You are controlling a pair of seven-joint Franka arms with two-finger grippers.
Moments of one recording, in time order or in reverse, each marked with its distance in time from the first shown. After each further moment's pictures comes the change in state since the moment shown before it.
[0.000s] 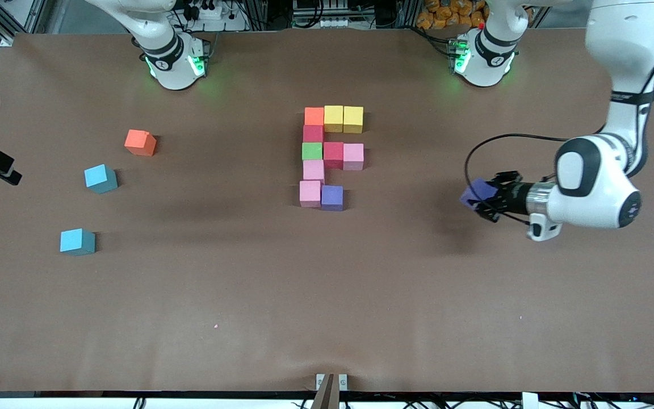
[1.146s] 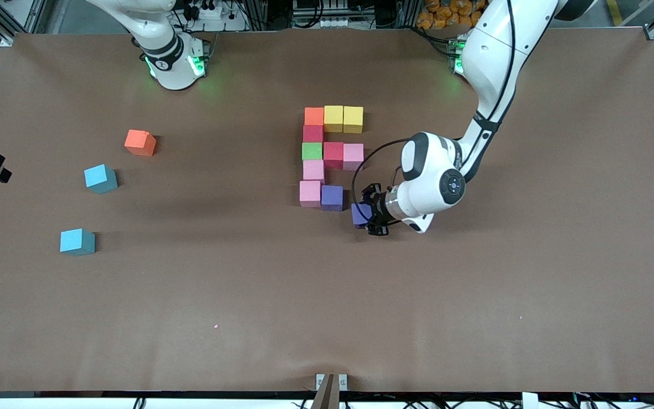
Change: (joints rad) left arm -0.310 0.220 -0.201 0.058 -0.095 0.664 -0.957; right arm -0.009 0.000 0.009 0.005 -0.052 -0.025 0.003
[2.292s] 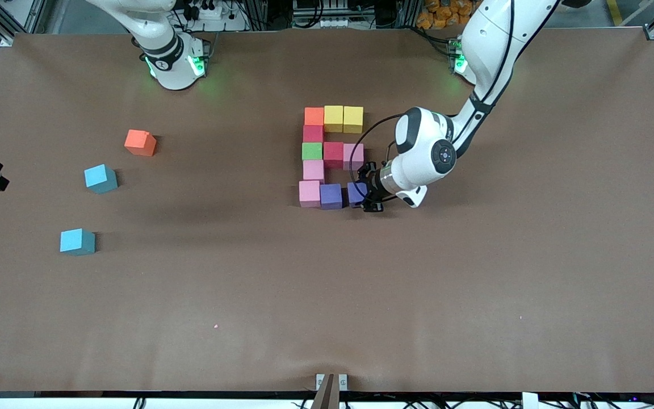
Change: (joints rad) left arm 0.102 -0.087 -0.184 -0.227 0.003 0.183 0.063; right arm 0.001 0.008 0.001 0.000 -0.001 0.057 0.000
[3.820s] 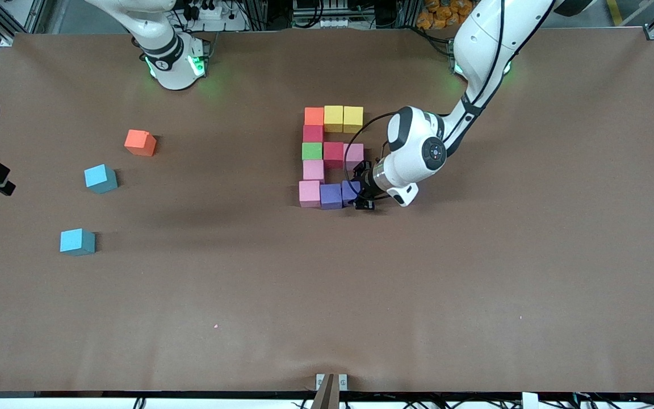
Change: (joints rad) left arm 0.000 0.046 -0.037 0.008 0.000 0.077 0.084; right arm 0.015 0.010 0.002 0.000 0.000 0.022 0.000
